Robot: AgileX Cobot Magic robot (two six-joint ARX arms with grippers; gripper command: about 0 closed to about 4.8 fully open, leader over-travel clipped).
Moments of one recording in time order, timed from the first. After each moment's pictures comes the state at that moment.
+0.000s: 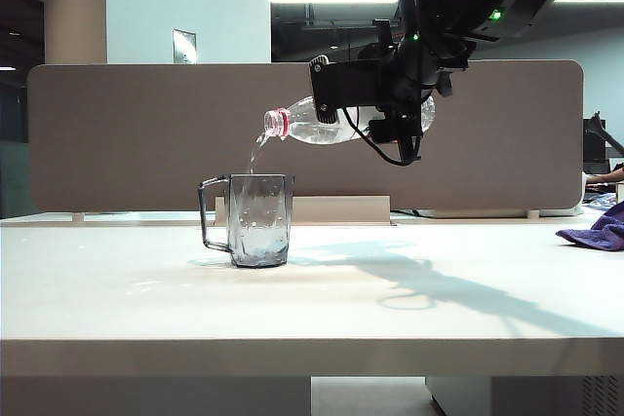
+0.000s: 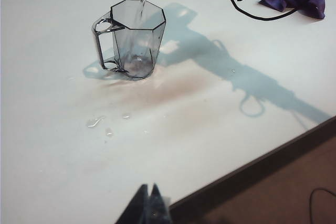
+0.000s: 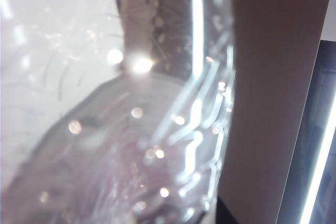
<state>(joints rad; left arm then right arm) -0.46 0.35 0.50 -0.52 0.11 -0.09 0.45 1.94 1.33 0.40 0.20 -1.62</state>
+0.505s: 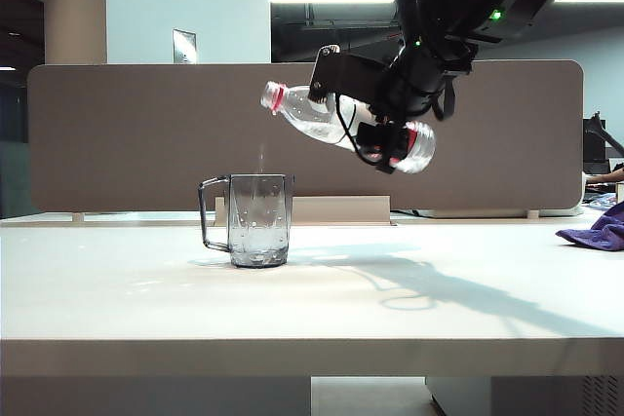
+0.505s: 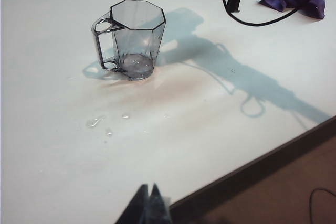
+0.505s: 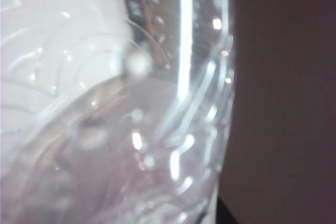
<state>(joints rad) -0.46 0.35 0.50 -0.52 0.11 -0.09 0.45 1.94 1.33 0.30 0.16 -1.18</state>
